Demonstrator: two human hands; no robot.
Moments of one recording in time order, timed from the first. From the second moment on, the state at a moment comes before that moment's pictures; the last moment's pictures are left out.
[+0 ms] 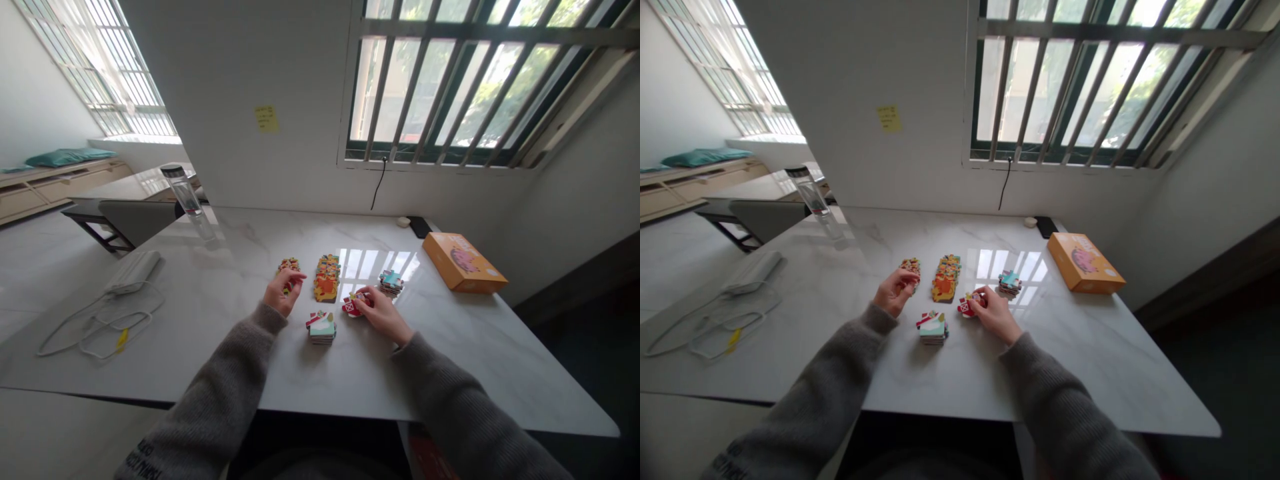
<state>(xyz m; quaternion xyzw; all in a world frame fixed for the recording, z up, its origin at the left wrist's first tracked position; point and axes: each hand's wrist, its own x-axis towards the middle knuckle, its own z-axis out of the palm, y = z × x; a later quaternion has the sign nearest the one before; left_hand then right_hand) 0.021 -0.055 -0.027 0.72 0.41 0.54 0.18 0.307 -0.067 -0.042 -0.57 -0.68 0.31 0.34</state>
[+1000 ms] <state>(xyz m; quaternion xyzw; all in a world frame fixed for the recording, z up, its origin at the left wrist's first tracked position) 0.031 -0.073 -0.024 0.74 0.39 0.46 0.28 0.303 -0.090 0.004 -0.36 -0.85 0.19 0.33</state>
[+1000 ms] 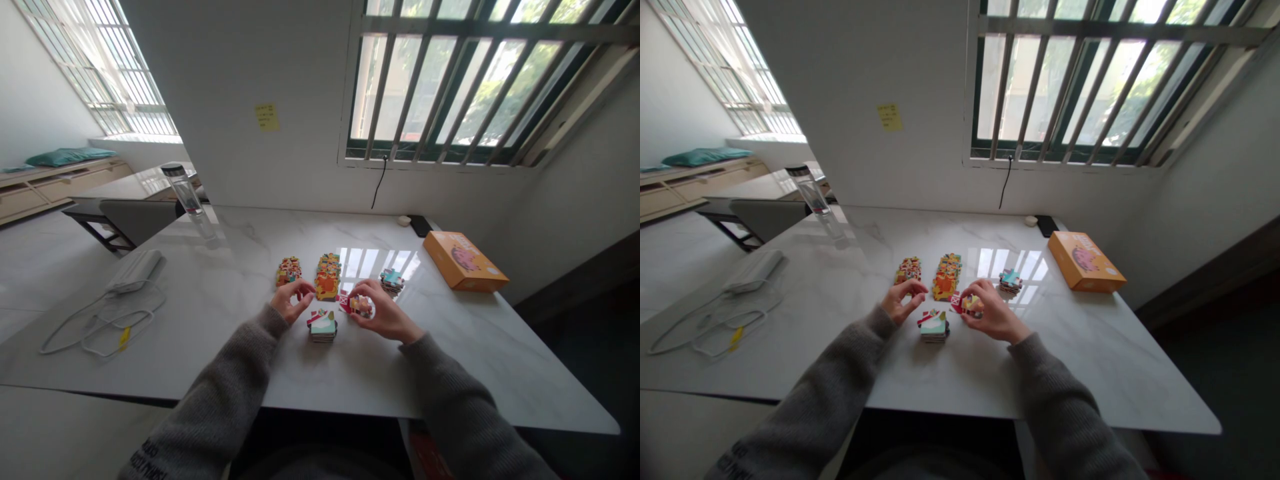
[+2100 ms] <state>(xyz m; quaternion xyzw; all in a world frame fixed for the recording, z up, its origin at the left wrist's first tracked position) 0.025 -0.112 -0.049 0.80 0.35 0.41 0.29 0.262 -0.107 0.012 -0.31 -0.87 0.24 0.31</state>
